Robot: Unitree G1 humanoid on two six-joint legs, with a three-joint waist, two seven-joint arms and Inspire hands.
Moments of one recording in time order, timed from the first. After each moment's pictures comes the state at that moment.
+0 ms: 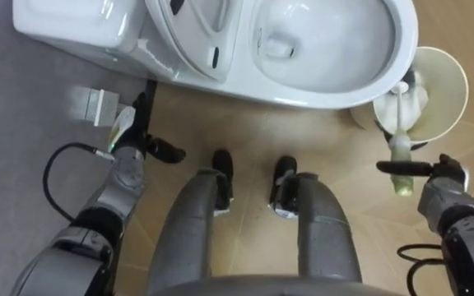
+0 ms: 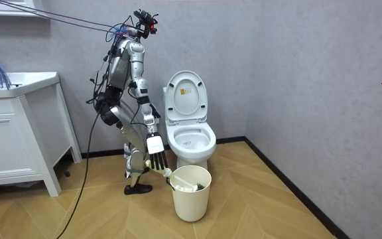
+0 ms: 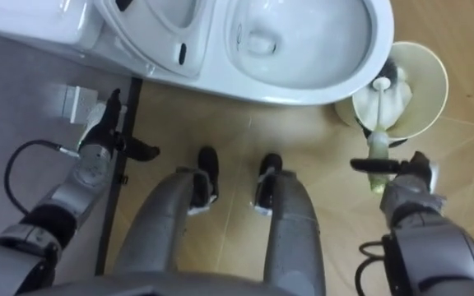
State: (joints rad) left arm -0.27 0.24 -0.26 0.89 0.23 -0.01 0.30; right arm -0.40 -0.44 0.10 1.36 0.46 0.01 -0.29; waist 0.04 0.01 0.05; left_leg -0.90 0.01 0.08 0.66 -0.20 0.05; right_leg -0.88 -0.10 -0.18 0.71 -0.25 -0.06
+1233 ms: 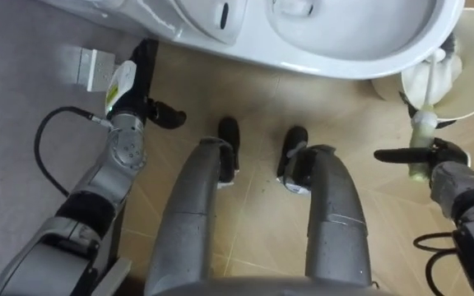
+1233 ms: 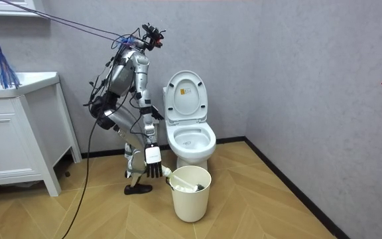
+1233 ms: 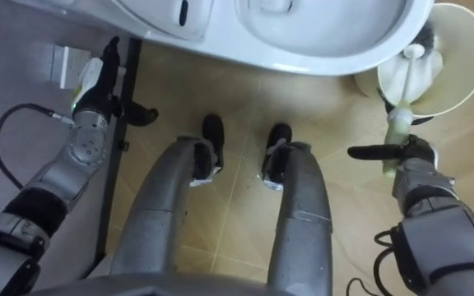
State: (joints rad) left arm -0.31 0.31 -0.34 0.68 0.23 -0.01 0.35; right arm -0.45 -0.50 0.26 1.36 0.55 0.06 -0.15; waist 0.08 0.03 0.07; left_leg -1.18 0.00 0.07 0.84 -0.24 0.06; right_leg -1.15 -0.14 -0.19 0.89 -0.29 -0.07
